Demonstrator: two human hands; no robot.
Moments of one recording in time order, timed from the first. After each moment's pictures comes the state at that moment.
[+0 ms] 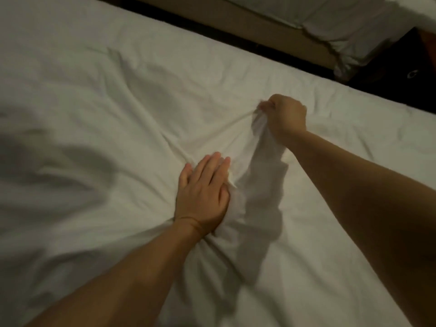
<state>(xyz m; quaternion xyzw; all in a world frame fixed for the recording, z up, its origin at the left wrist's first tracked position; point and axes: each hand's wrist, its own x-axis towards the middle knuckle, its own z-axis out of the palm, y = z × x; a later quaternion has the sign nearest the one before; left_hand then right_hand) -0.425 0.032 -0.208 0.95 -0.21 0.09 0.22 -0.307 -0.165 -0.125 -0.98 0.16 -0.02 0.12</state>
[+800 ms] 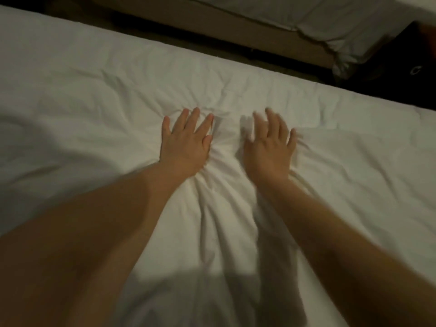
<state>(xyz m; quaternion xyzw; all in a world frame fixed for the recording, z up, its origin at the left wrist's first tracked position) -0.260 0.037 -0.217 0.97 -0.21 0.01 0.09 -0.331 -0.116 -0.167 -0.98 0.17 -0.07 0.06</state>
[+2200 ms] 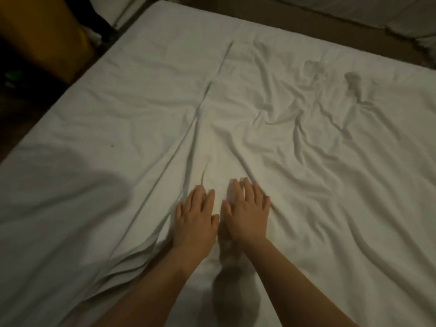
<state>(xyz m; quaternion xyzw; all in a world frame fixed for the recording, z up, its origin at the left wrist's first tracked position) -0.723 0.315 -0.108 0.98 -0.02 -0.18 0.06 -0.705 0.196 -0.125 -0.97 0.05 0.15 0.17</state>
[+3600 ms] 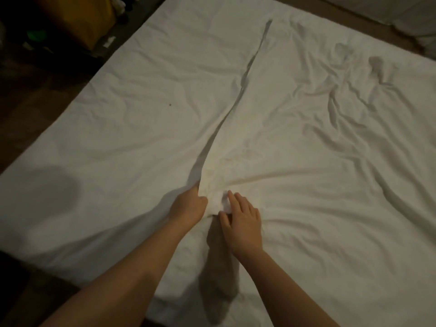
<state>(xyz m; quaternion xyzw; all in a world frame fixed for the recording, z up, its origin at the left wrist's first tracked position) -0.801 0.475 -0.113 0.86 0.20 -0.30 0.37 -0.855 0.342 -0.113 -0.95 0.05 0.20 0.22</state>
